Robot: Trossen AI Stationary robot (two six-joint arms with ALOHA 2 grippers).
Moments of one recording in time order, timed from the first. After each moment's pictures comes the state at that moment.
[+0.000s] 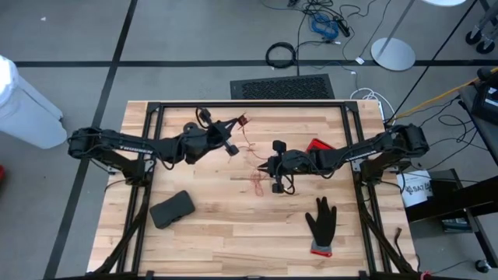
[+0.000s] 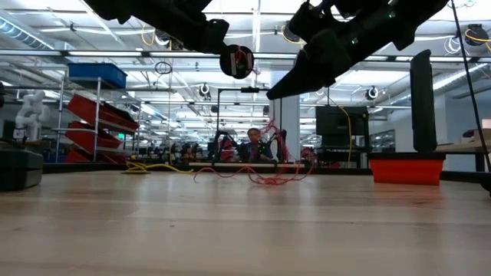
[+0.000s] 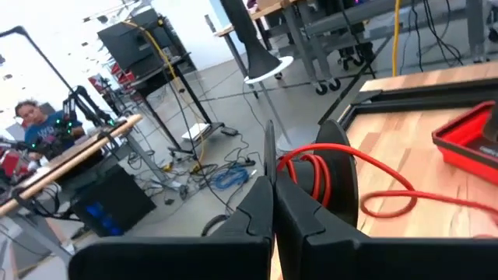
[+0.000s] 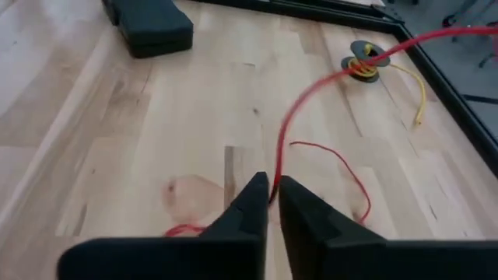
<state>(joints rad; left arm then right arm) 0.06 1.36 0.81 0.45 -0.69 0.37 0.06 1.49 0.78 0.20 0.19 -0.07</state>
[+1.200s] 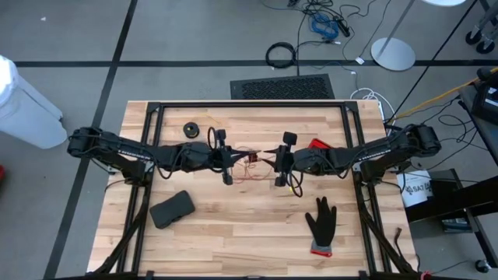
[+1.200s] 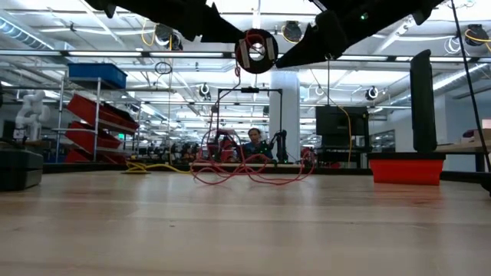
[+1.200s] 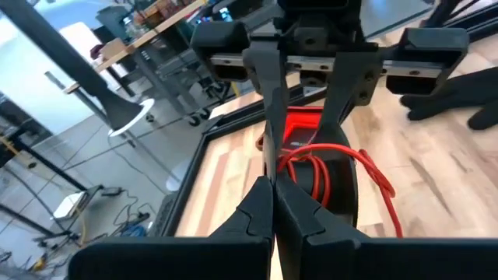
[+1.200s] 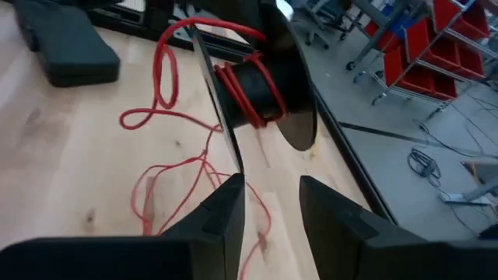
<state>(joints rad) -0.06 1.36 0.81 0.34 -0.31 0.45 0.11 1.35 0.78 0.19 0.46 -0.20</state>
